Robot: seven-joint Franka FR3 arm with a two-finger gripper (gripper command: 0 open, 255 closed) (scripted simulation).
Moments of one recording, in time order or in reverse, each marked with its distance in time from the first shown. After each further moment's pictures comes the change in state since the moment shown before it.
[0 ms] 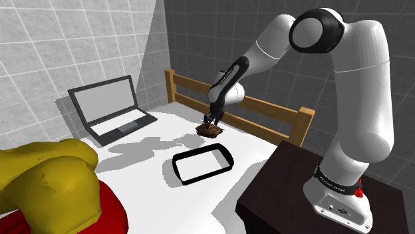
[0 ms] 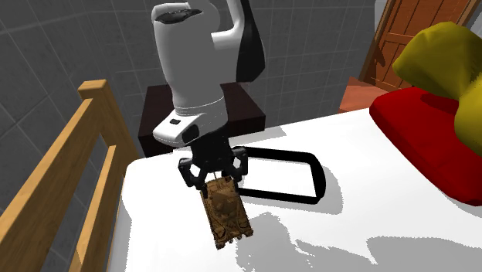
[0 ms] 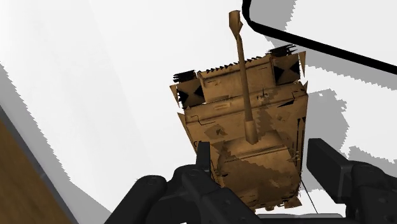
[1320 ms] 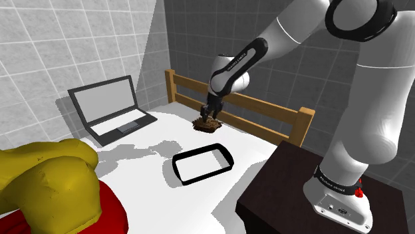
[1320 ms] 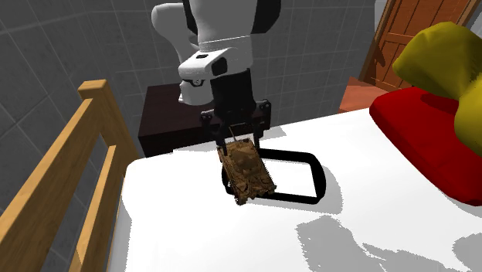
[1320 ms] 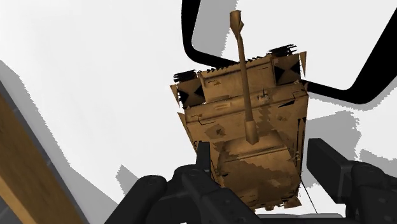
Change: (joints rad) arm 0.112 -0.253 -0.023 -0.113 -0.109 -0.126 0.193
